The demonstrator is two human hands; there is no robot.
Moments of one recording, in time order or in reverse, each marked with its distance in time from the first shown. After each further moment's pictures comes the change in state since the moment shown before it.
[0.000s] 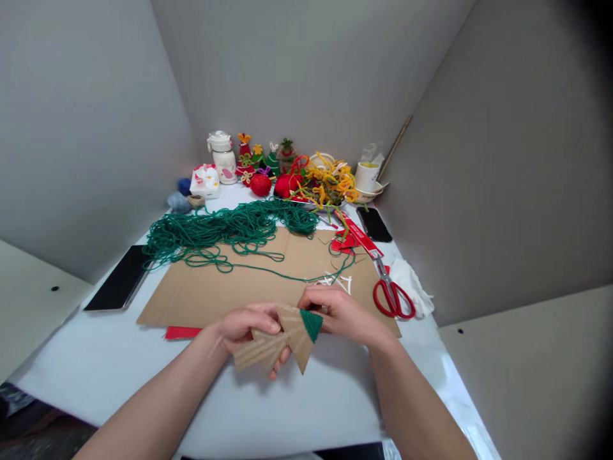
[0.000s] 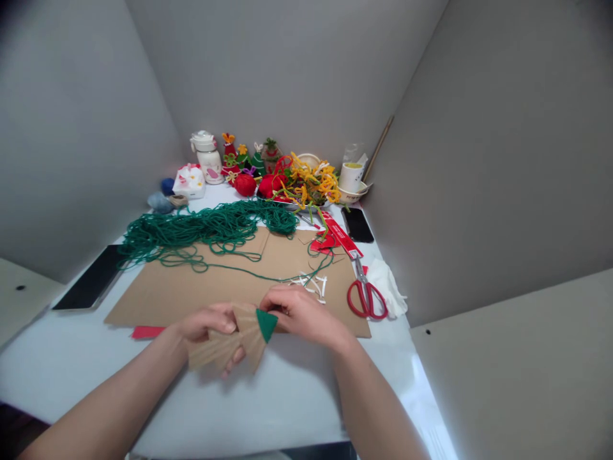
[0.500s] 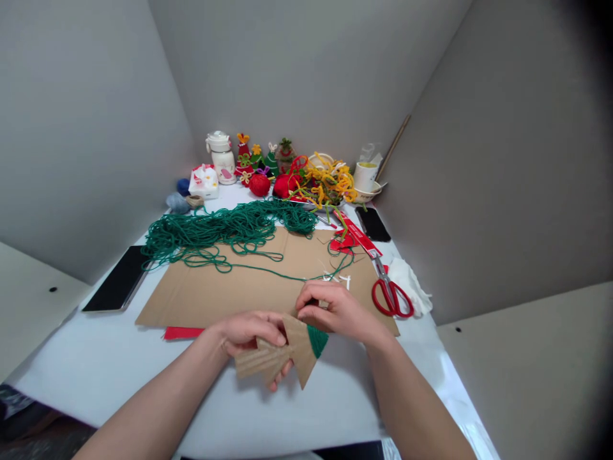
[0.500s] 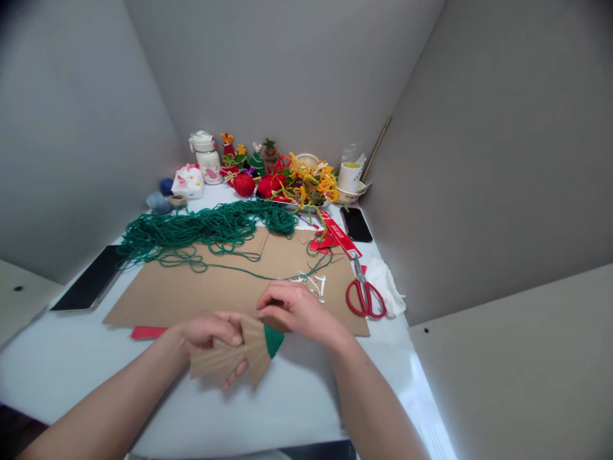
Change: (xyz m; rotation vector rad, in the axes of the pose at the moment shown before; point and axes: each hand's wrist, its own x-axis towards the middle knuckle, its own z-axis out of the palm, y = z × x) left_hand 0.005 -0.002 0.003 0.043 -0.020 -0.160; right_hand 0.001 0.001 0.002 0.060 0.061 -0.030
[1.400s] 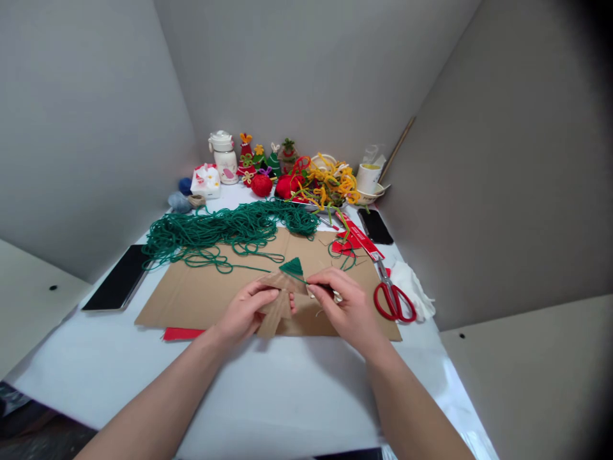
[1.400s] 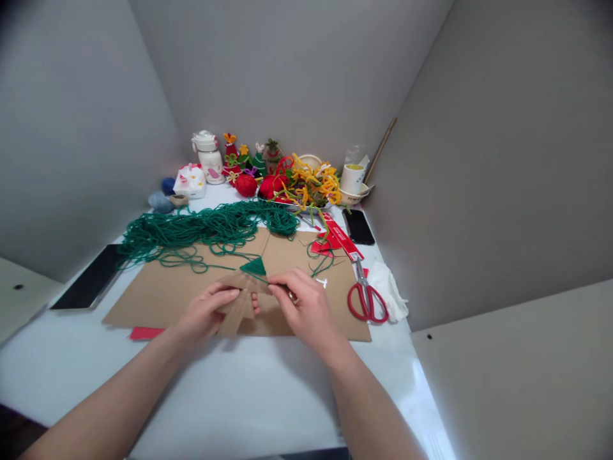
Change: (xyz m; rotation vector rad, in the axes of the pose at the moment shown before) left_hand 0.003 0.008 0.007 0.063 0.703 0.618; right_hand -0.002 -0.008 0.005 -0.118 0.422 0.060
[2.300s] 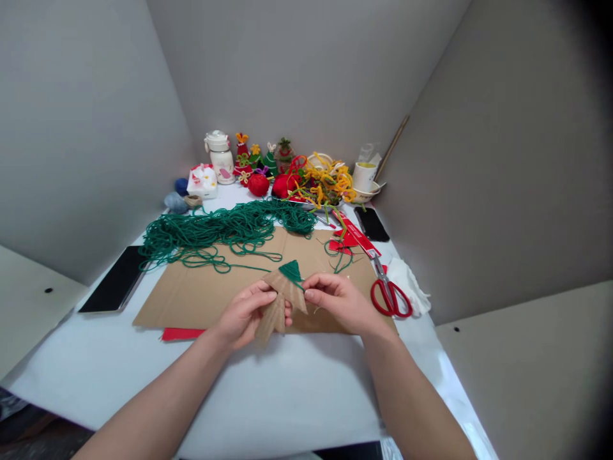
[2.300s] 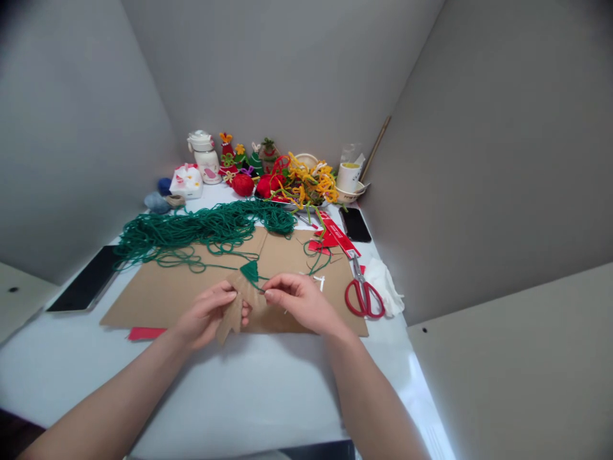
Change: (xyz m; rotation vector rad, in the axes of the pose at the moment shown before) left_hand -0.002 -0.003 0.001 -0.197 -0.212 -0.037; right_hand 0.006 0.018 -0.001 0.555 -0.316 0.391
